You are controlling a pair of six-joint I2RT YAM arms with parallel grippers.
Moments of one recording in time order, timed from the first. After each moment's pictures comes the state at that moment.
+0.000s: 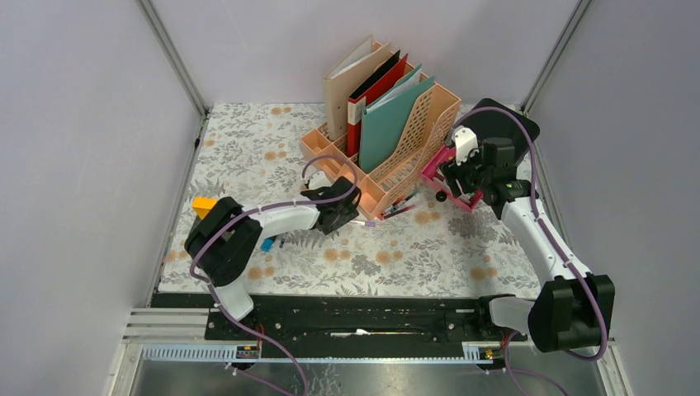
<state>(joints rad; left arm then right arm) -0.76 1.72 1.00 -0.35 -0.36 -1.23 0.11 1.23 0.93 -0.36 -0.20 -0.45</state>
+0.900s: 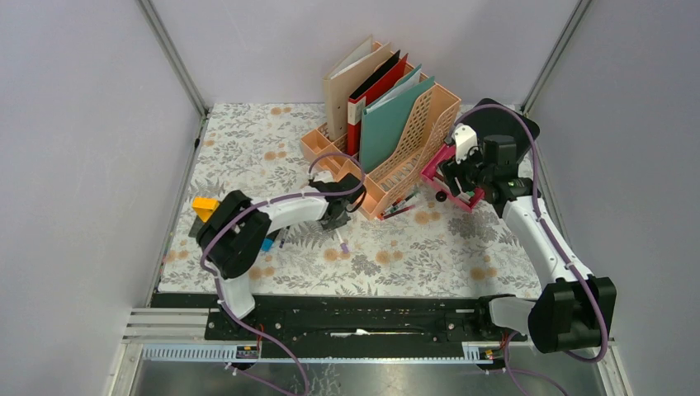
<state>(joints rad) -0.76 1.84 1.17 -0.61 -0.40 -1.12 0.11 1.22 0.96 -0.38 -0.25 -0.45</state>
